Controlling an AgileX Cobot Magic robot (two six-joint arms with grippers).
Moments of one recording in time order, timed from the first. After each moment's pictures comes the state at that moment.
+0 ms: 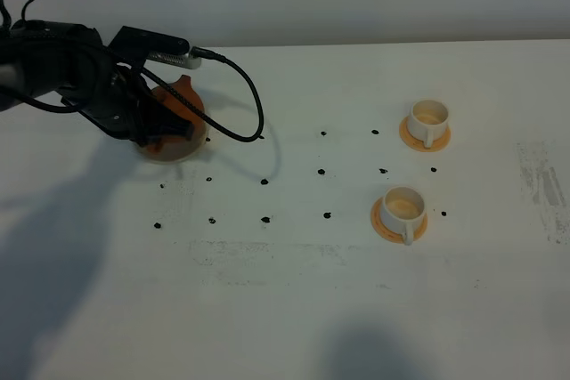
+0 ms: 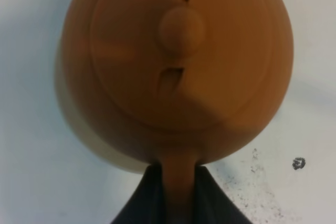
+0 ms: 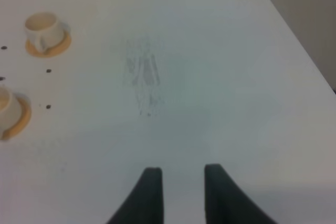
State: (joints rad) left arm -0.23 2.03 -1.39 -0.04 0.50 0.20; right arm -0.11 0.00 -0.52 -0.03 1.11 0.02
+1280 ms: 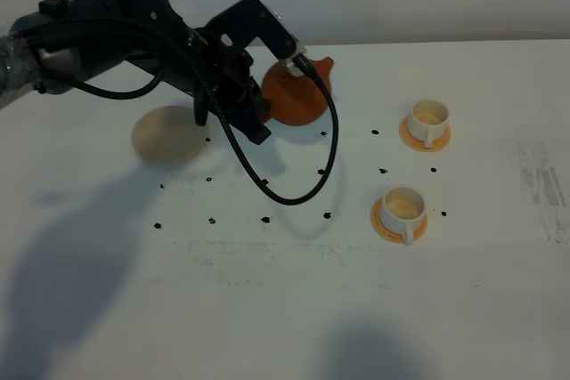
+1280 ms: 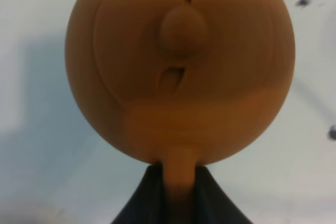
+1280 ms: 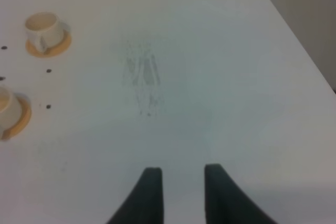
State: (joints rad) left arm -0.42 2.04 -1.58 -0.39 0.58 0.93; right arm -0.11 0.00 -0.52 -0.03 1.11 0.02
